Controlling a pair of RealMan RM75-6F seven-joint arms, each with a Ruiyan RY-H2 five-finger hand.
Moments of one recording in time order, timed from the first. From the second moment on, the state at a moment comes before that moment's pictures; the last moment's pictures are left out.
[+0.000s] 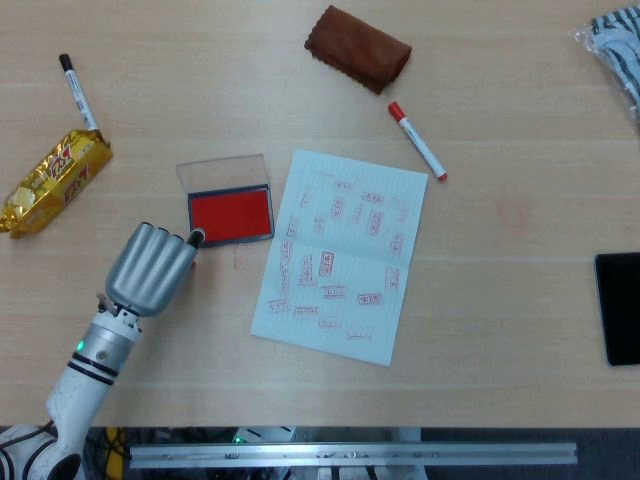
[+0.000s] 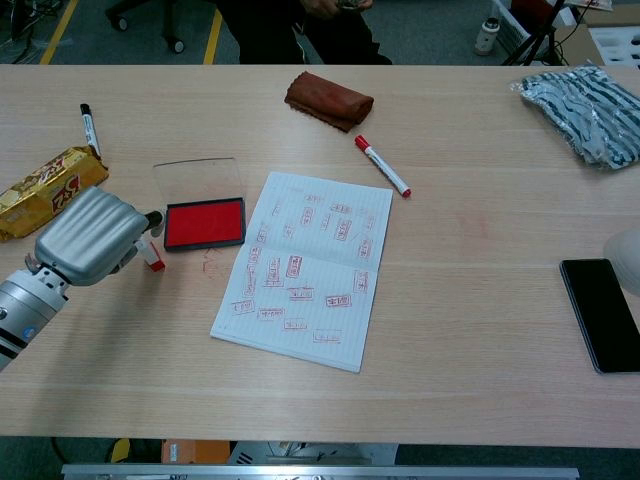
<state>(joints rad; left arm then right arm) -0.36 -1.67 0.08 -1.21 1.58 1.32 0.62 0.03 -0.97 0.10 -1.66 -1.41 1.48 0.02</state>
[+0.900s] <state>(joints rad) -0.23 -1.30 -0.05 -1.65 1.41 1.45 0.34 0.05 -0.97 0.11 -1.64 -1.39 1.44 0.05</state>
